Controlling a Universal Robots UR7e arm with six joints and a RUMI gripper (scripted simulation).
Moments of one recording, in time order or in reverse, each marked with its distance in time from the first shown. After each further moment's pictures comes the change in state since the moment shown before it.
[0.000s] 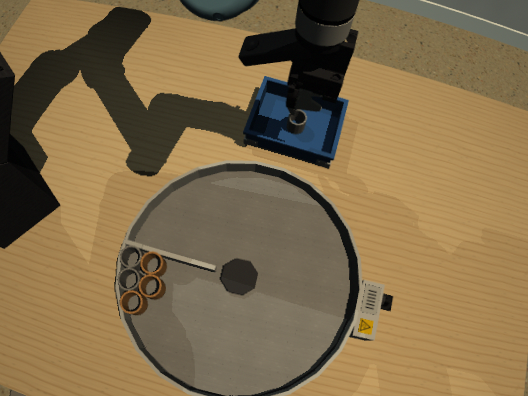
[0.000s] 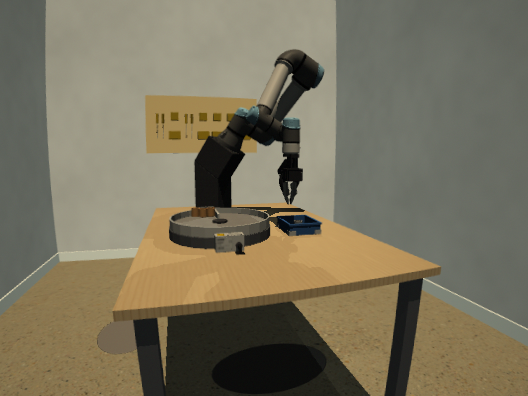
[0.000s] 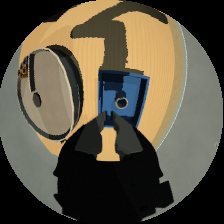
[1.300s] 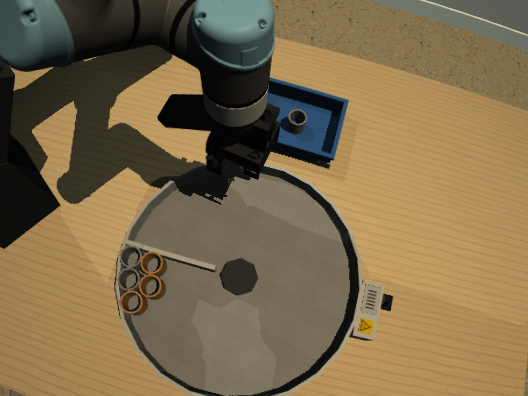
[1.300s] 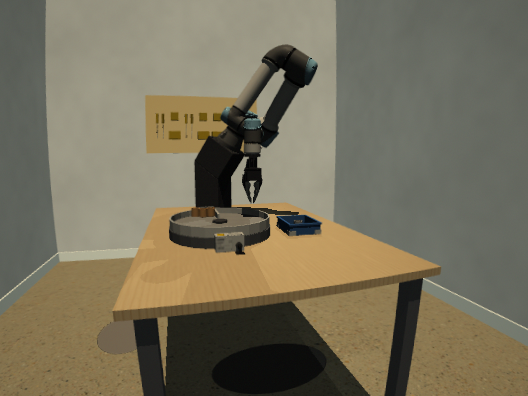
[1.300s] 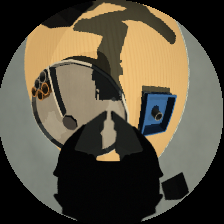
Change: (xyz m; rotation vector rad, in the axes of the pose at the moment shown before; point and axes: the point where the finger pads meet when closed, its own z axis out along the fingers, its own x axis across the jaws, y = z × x) arm -0.152 -0.074 0.000 0.001 -0.002 0.148
